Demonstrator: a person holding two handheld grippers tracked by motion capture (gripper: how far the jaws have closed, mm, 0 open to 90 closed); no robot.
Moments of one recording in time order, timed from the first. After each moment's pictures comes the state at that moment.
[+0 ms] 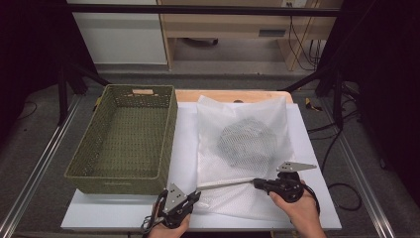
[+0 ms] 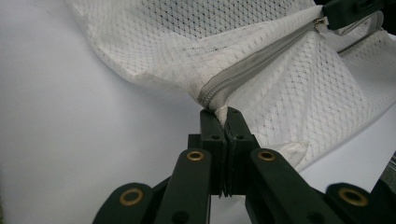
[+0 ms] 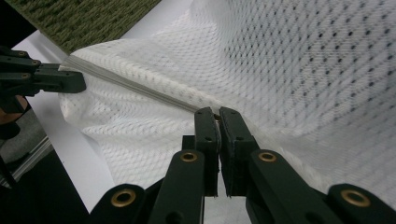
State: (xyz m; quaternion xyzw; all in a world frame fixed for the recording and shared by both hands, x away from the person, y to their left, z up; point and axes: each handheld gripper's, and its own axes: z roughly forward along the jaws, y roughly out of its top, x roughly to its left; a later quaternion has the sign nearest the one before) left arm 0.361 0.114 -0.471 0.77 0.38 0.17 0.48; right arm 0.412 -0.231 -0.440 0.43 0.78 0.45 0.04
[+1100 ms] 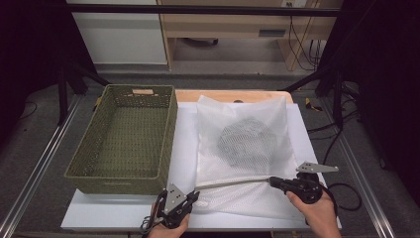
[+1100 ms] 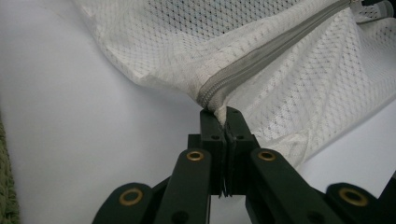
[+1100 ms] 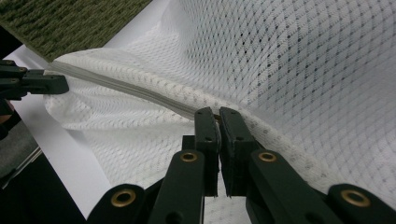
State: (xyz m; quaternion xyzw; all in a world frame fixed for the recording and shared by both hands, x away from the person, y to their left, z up) left arm 0.360 0.115 -0.472 0.77 0.38 0.19 0.47; right arm 0.404 -0.272 -0.434 0.46 0.76 0.46 0.07
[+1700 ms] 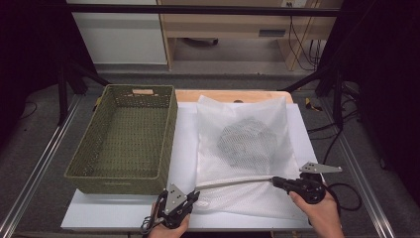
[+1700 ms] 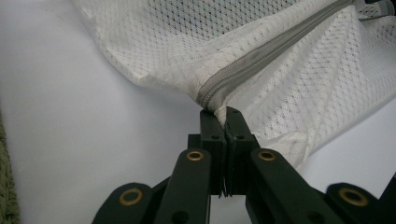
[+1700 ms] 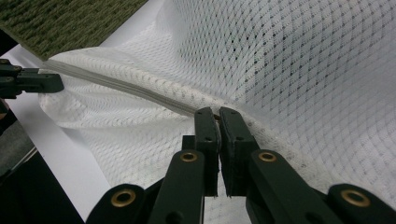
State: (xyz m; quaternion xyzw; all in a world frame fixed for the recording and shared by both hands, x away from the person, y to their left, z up) left arm 0.359 0.114 -0.472 0.77 0.37 0.19 0.47; right arm 0.403 -0.279 -0.433 0.46 0.76 0.46 0.07
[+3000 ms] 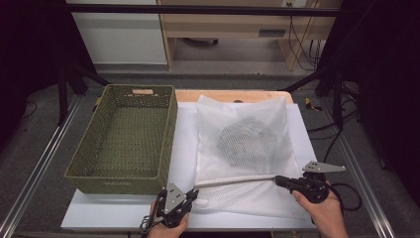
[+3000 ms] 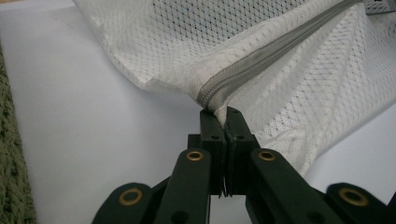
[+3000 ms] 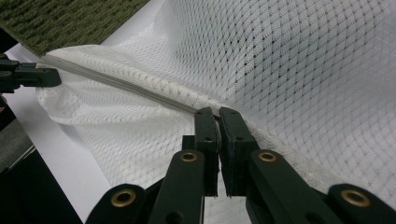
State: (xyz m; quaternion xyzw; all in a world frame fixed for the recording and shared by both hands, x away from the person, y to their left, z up) left arm 0.361 0.115 -0.469 0.77 0.37 0.20 0.47; right arm 0.405 -0.287 -0.431 0.45 0.76 0.46 0.08
